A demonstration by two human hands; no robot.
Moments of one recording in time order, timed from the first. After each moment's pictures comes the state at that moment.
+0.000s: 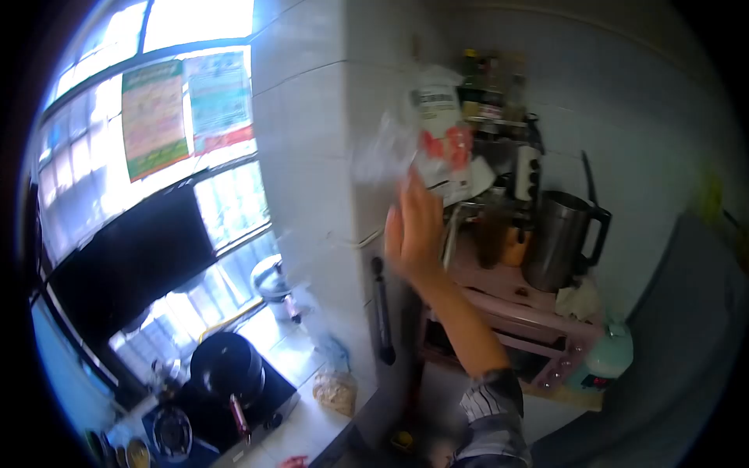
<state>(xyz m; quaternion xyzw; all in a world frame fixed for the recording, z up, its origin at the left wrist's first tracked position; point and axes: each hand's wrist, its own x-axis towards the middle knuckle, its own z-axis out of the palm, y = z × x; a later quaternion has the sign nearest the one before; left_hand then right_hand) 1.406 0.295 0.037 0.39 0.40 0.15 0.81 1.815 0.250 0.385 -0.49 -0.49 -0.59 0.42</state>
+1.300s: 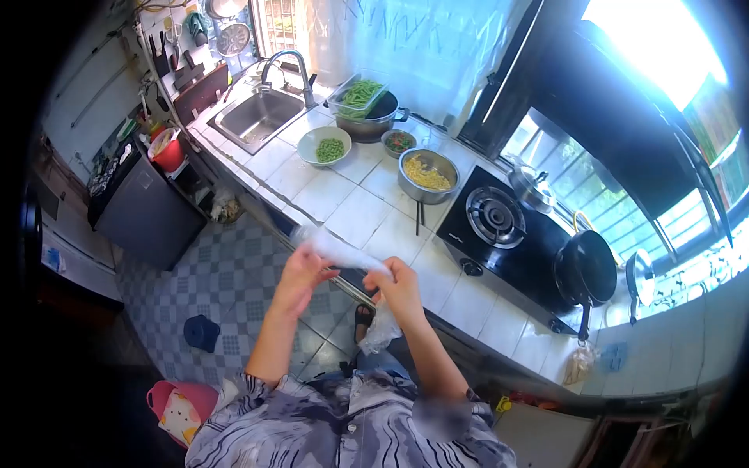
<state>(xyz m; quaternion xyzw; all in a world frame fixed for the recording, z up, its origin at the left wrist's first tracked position) 0.838 0.150 0.090 0.25 0.42 0.75 0.45 0.995 0.252 0.095 -0.33 -0.62 0.68 0.22</state>
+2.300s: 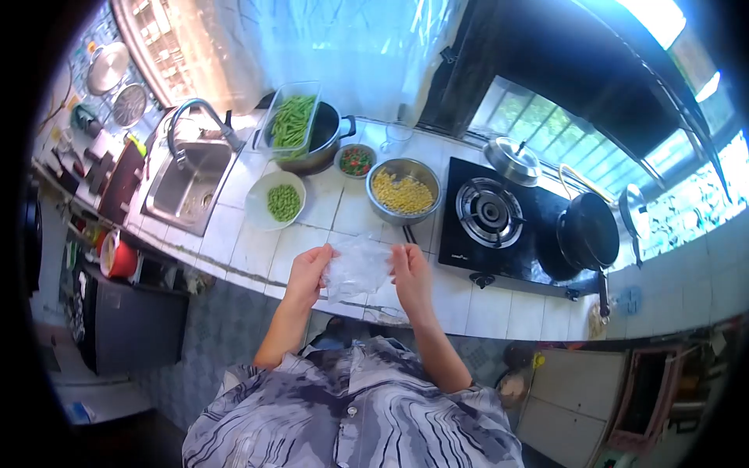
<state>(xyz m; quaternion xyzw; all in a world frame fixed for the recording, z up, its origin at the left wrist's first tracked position) 0.692 0.355 0.054 0.23 0.54 0.55 0.59 0.878 0.392 0.076 -0.51 -0.46 0.59 0.43</state>
